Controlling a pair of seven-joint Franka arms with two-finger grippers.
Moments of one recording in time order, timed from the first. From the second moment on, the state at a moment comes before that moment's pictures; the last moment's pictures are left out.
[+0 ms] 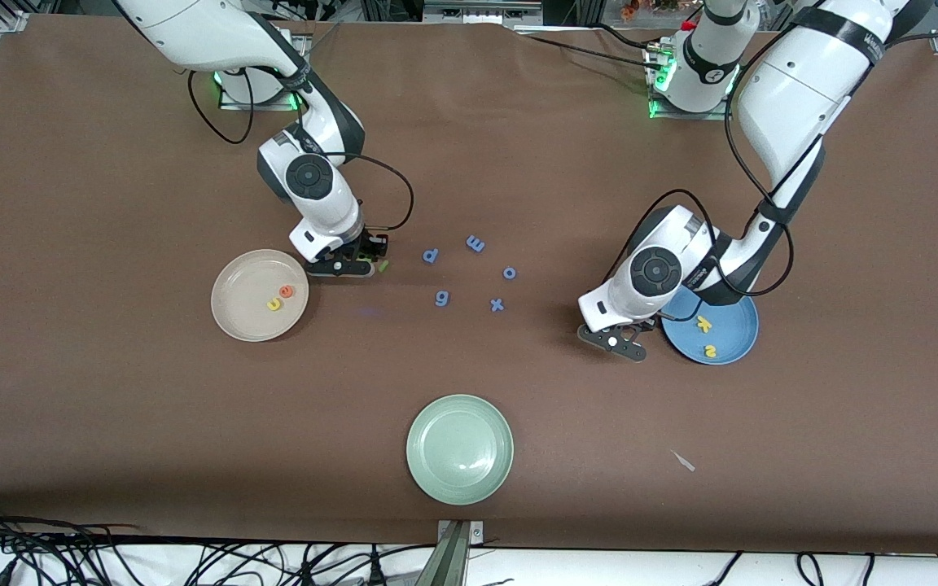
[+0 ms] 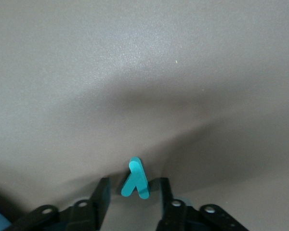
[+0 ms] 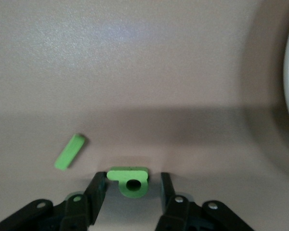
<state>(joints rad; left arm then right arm) 0.02 0.72 -0.44 -1.78 0.42 2.29 -0.25 0.25 0.47 0.30 -2.21 -0.23 2.62 0.75</state>
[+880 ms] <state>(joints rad) 0.05 0.63 -0.44 -1.74 0.43 2.15 -0.20 0.22 0.38 0.24 -2.10 -0.23 2.38 0.44</state>
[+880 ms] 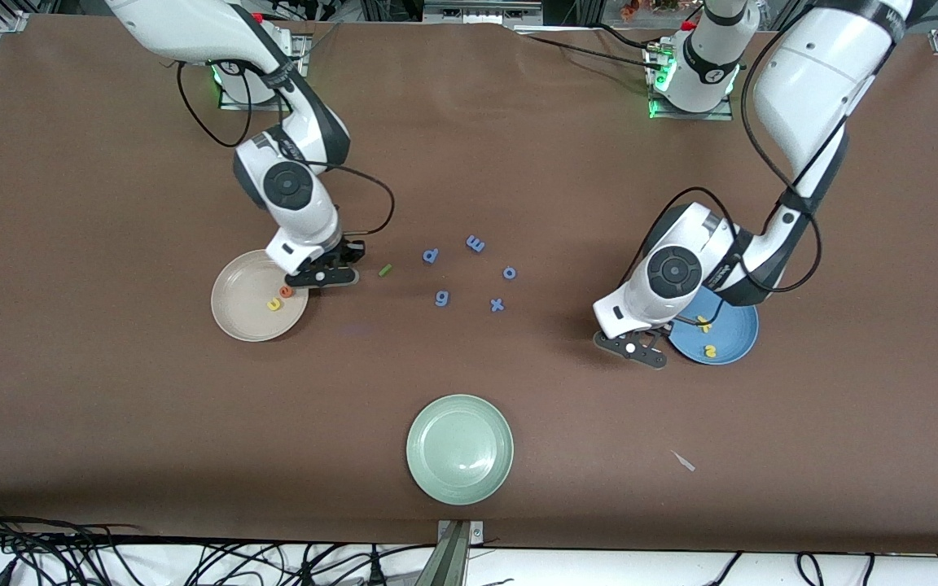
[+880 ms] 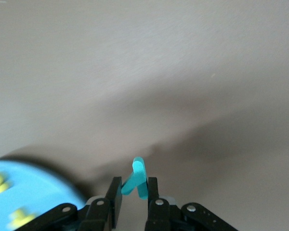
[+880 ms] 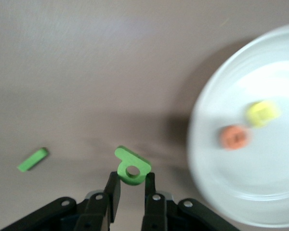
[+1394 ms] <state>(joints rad) 0.20 0.58 -0.45 -1.74 0.43 1.96 0.02 0.17 0.36 0.11 -2.06 -0.23 2.30 0.08</state>
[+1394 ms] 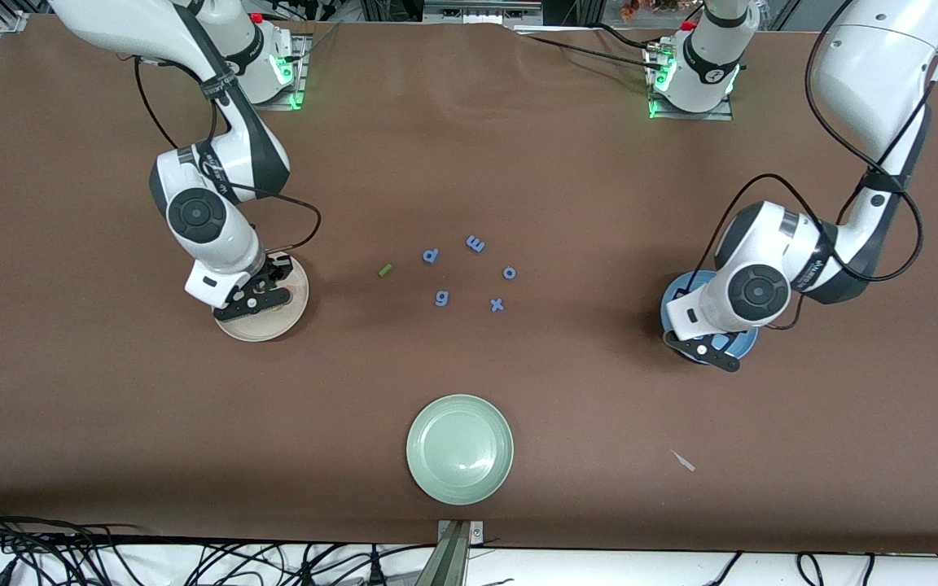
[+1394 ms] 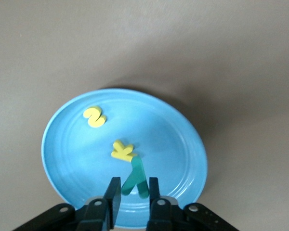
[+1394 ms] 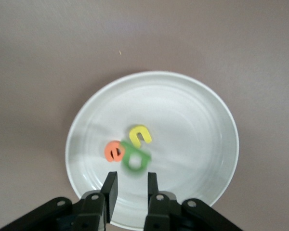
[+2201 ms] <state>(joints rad) 0.19 0.49 -0.55 -1.56 0.37 1.79 0.03 0.21 0.40 0.25 -2.02 -0.17 2.36 0.46</state>
